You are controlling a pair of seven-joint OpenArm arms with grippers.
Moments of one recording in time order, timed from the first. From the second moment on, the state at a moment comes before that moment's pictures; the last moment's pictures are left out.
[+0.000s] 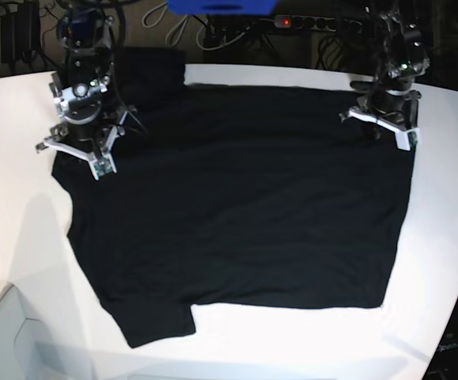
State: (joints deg) left arm 20.7 -6.5 -17.5 90.9 -23.3 -5.0 26.5; right arm -16.3 2.1 7.6 103.6 -26.6 18.5 -40.6
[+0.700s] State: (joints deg) left arm 14.7 -9.0 -17.8 87.6 -22.8 -4.2 28.3; right arm -15.2 0.8 10.5 96.6 -25.5 17.7 -36.1
